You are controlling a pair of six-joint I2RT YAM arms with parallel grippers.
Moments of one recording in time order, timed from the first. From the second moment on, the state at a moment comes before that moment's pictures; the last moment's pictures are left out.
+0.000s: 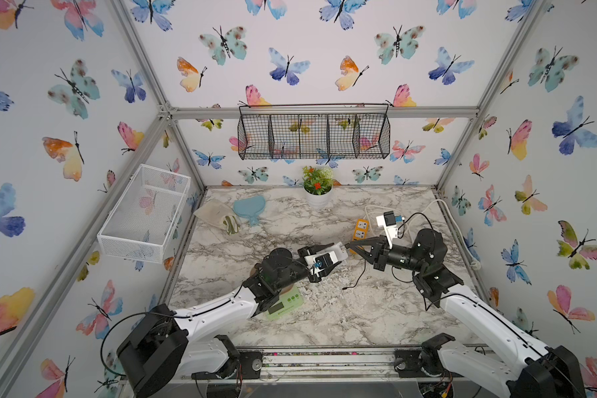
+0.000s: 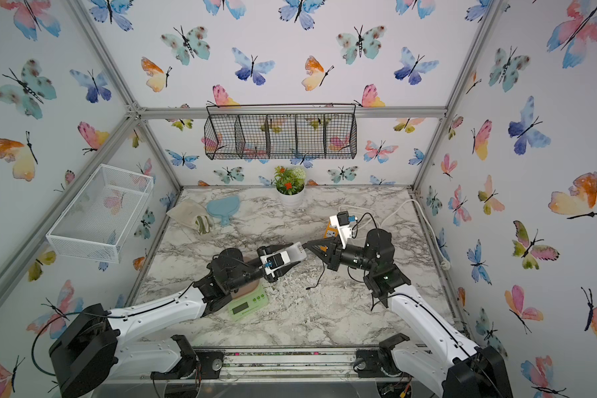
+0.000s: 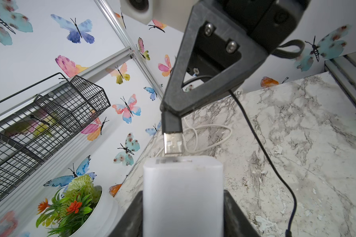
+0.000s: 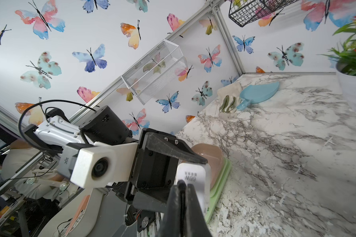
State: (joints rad) left arm -0.85 1.23 0.60 0.58 0.26 0.50; right arm 0.45 1.02 0.63 0.34 -0.85 0.54
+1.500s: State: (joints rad) left arm -0.84 1.28 0.61 0.61 0.18 0.45; right arm 0.54 1.03 0.67 0.19 -0.61 0.40
